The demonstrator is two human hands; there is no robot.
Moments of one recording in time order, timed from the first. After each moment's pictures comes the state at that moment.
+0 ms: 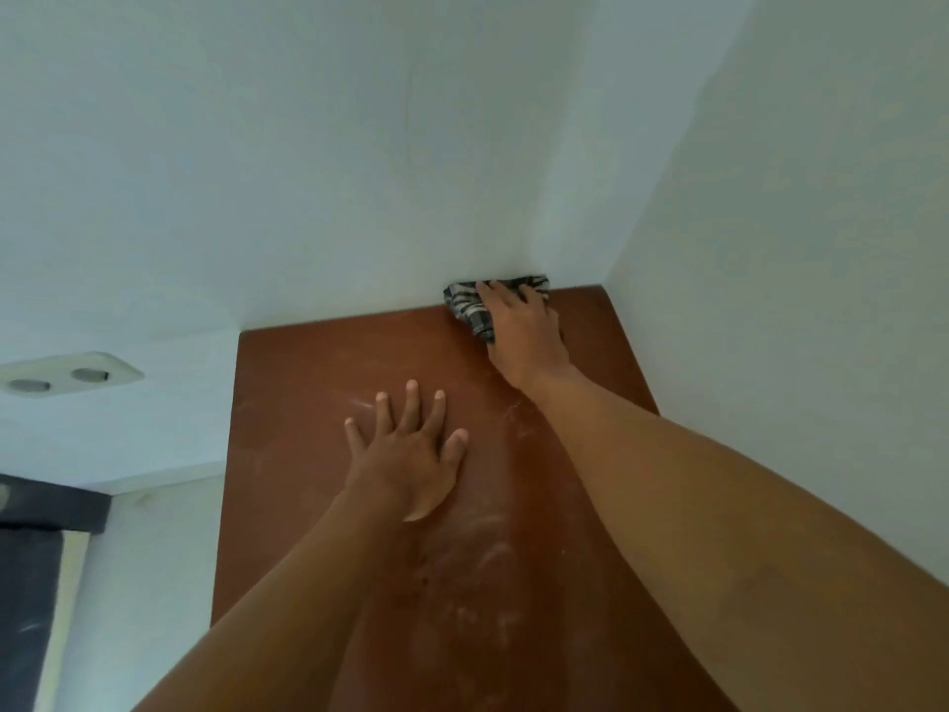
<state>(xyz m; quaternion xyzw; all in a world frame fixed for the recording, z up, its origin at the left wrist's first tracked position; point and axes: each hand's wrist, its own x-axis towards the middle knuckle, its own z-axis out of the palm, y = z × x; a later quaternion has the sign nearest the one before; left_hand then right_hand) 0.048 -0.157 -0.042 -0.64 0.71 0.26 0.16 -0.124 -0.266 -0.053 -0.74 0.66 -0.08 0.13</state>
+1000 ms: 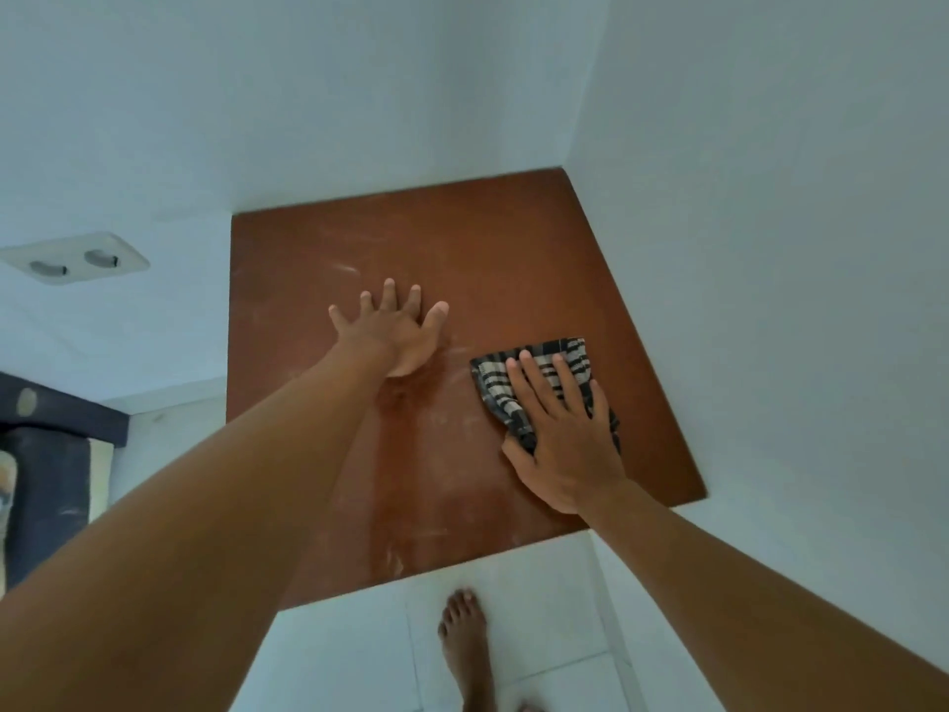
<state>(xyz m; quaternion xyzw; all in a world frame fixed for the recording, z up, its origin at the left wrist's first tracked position) 0.038 -0.103 -0.031 -0.66 0.69 0.23 0.17 -0.168 0.045 -0.085 -0.74 0.66 0.00 0.12</state>
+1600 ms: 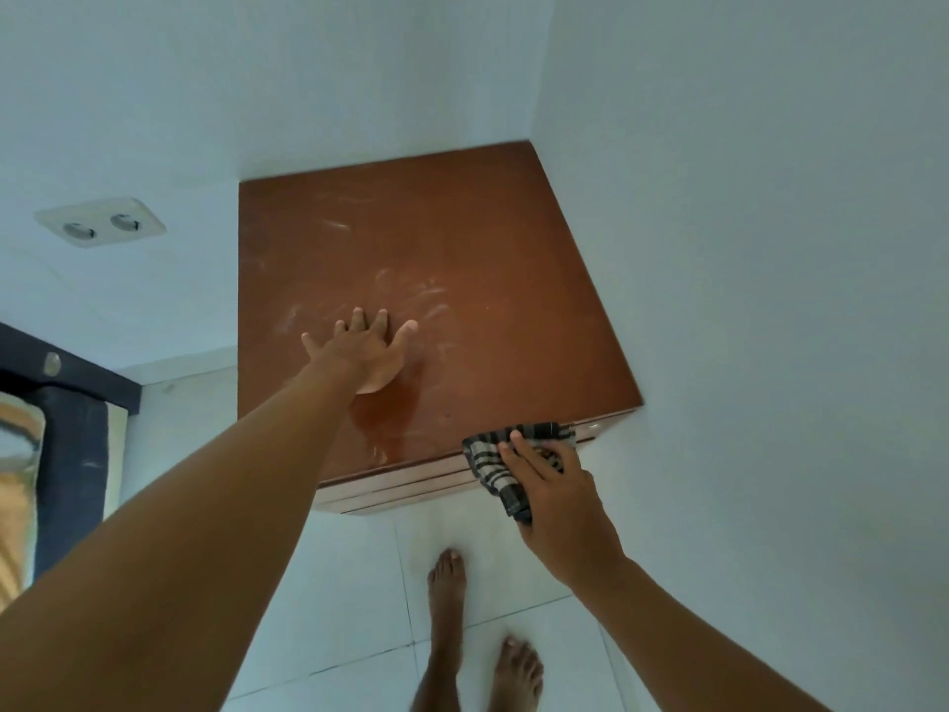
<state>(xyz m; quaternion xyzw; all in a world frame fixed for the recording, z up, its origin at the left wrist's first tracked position) 0.056 0.018 -0.019 -0.69 0.66 0.24 0.18 -0.174 0.226 -0.074 -0.75 0.64 -0.08 0.15</state>
